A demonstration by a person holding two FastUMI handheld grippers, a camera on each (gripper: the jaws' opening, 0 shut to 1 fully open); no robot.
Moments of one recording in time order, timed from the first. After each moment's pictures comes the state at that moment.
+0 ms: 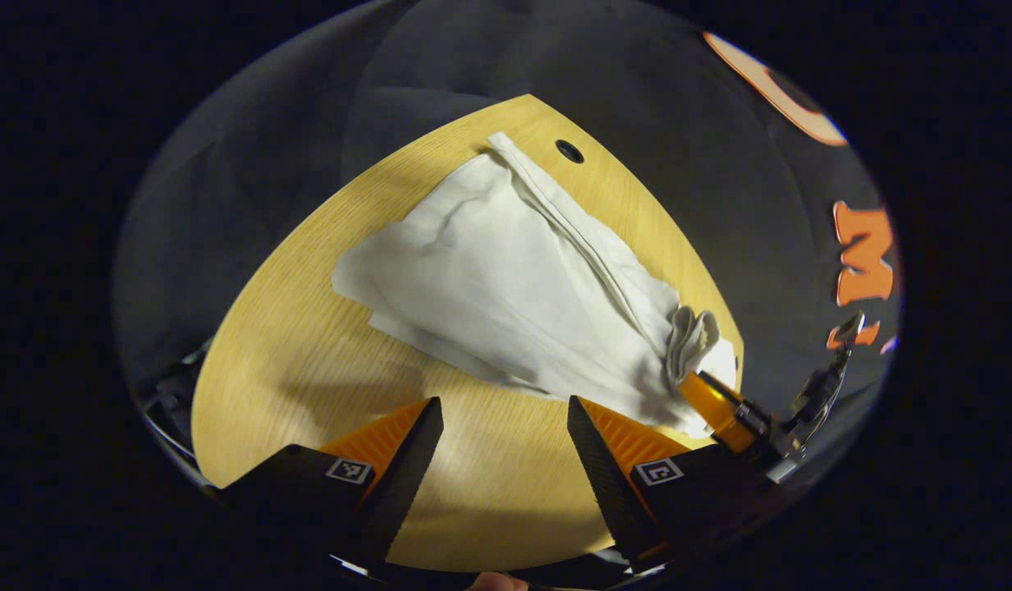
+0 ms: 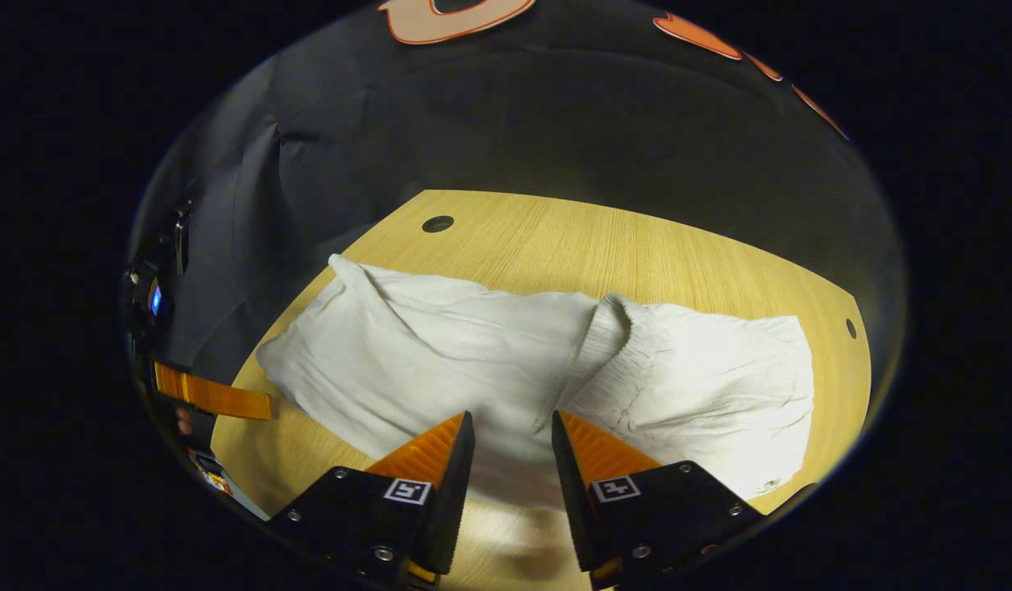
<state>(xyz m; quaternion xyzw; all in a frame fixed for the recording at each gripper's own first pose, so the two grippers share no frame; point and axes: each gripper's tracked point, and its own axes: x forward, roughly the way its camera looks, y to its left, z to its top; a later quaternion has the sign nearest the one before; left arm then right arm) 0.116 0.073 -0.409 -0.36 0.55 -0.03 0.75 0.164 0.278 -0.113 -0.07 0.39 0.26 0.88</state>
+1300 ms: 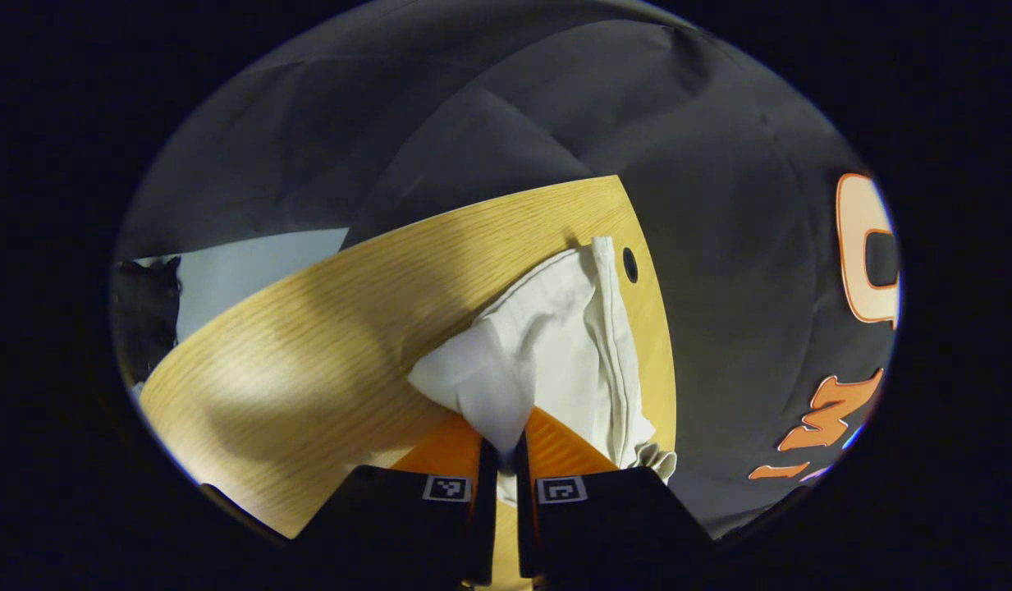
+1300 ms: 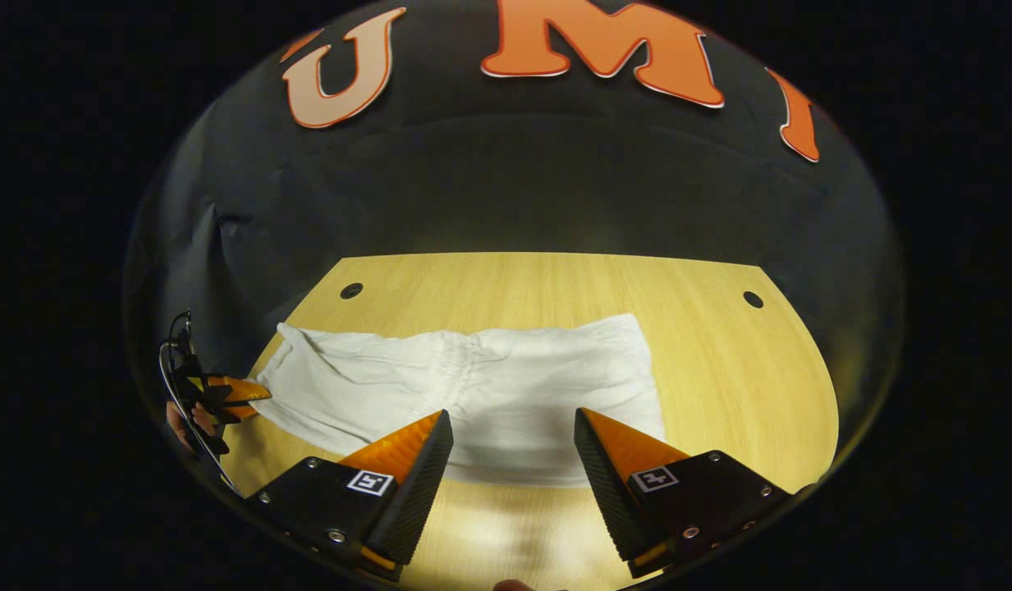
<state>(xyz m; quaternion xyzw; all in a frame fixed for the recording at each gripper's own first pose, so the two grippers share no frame) 0.187 0.137 -0.450 -0.51 0.45 0.07 0.73 0.182 0.194 -0.064 0.00 0.35 0.13 0.93</state>
